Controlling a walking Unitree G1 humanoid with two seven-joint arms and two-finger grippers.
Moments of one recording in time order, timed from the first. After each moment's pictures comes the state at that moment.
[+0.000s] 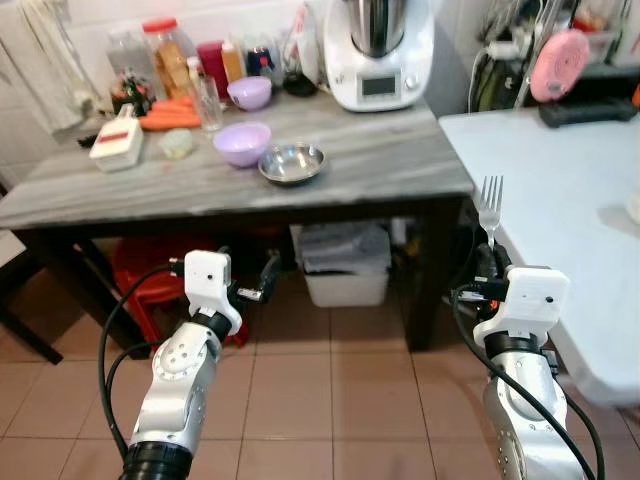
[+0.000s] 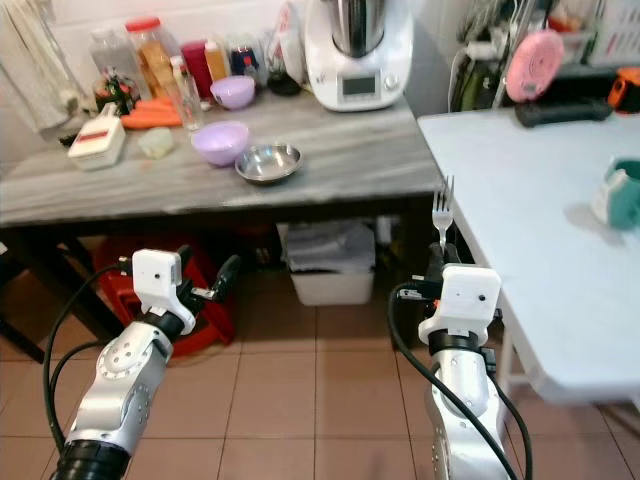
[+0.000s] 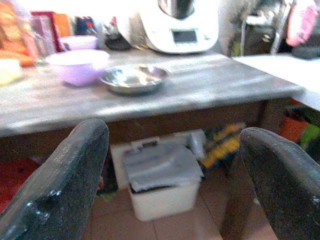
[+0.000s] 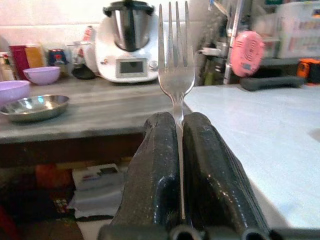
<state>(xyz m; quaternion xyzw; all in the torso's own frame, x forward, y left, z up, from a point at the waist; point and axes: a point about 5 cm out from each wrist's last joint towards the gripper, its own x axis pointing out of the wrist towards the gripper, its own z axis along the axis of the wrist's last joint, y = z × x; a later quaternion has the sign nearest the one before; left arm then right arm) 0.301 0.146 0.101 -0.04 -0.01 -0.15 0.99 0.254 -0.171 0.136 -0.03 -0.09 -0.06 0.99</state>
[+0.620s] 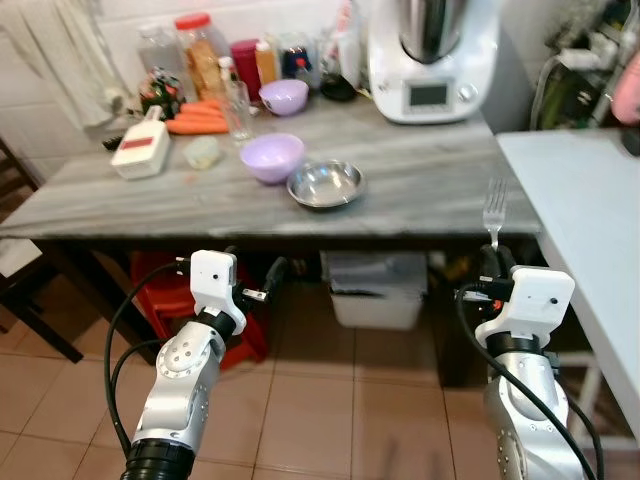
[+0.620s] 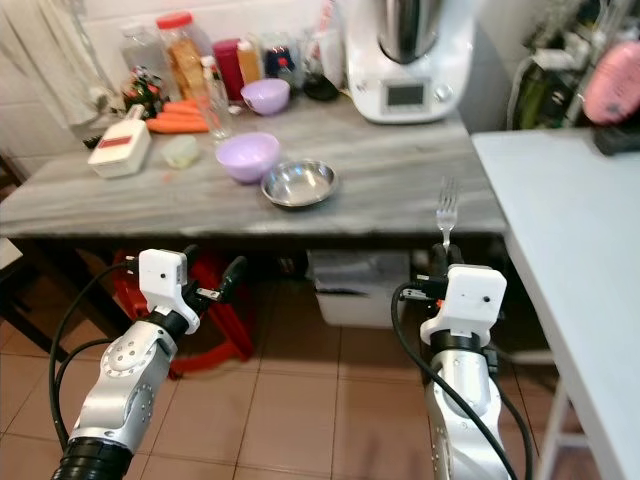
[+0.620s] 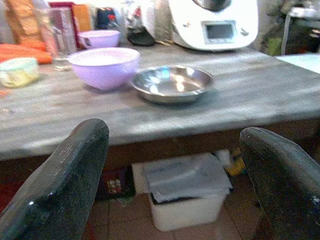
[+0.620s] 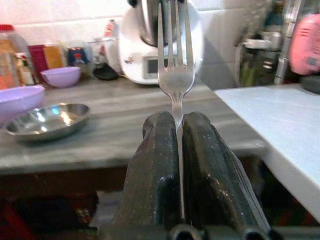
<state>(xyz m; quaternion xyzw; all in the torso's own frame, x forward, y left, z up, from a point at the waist) 0.299 0.143 0.097 -0.04 -0.01 -0.16 0.99 0.254 -0.173 0.135 -0.01 -0.09 -0.07 0.99</state>
